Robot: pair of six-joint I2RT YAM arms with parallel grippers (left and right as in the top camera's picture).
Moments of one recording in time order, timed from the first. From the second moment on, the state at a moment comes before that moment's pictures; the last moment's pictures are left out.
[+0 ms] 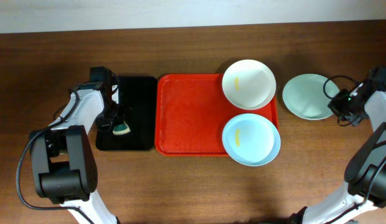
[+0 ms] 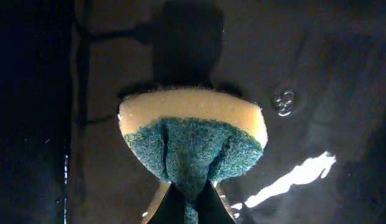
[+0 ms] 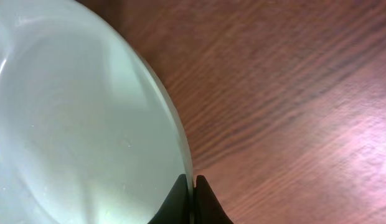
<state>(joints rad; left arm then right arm) 0.05 1.96 1.30 -0.78 0.03 -0.13 -0.53 1.93 1.33 -0.67 -0.12 0.29</state>
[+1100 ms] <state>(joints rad) 0.05 1.96 1.30 -0.78 0.03 -0.13 -0.47 1.93 1.33 -0.73 -0.10 0.20</state>
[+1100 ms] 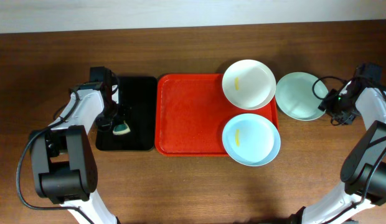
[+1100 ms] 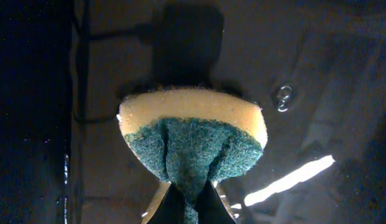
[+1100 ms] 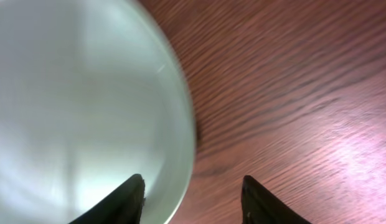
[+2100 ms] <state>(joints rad) 0.05 1.96 1.30 -0.78 0.03 -0.13 -0.14 1.93 1.47 -1.38 -0.23 0.09</state>
